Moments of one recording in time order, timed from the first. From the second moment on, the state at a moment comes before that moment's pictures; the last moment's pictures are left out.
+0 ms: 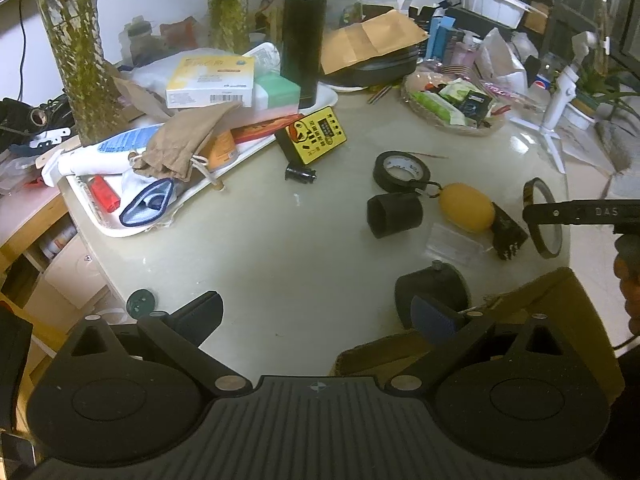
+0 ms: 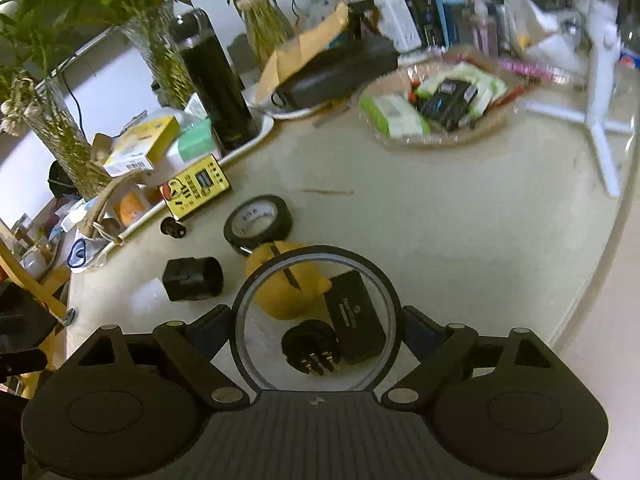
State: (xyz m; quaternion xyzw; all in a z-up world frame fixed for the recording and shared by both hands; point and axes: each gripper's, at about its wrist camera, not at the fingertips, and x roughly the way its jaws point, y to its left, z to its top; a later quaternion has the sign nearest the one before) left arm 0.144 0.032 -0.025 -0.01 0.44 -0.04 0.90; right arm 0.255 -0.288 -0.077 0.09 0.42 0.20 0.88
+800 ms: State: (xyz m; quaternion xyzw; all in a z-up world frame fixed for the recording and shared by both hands) left arm 0.178 -0.023 -0.029 0.00 0.48 -0.07 0.87; right arm 0.174 -0.300 -0.032 0.05 0.41 0.17 0.89
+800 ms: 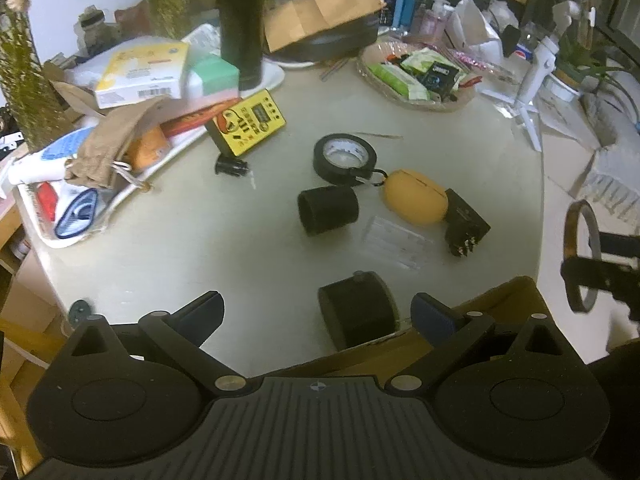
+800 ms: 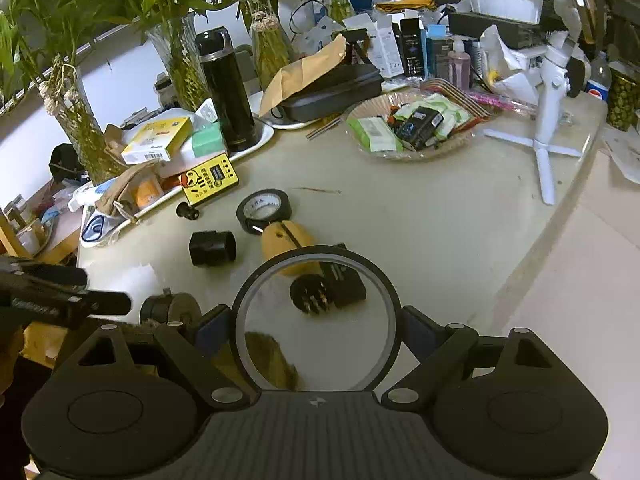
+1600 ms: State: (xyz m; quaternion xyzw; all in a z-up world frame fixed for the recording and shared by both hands) left arm 0.227 -0.049 -0.076 -0.02 0.56 -0.06 0.82; right arm 0.170 -0.311 -0.036 0.07 0.41 0.16 0.90
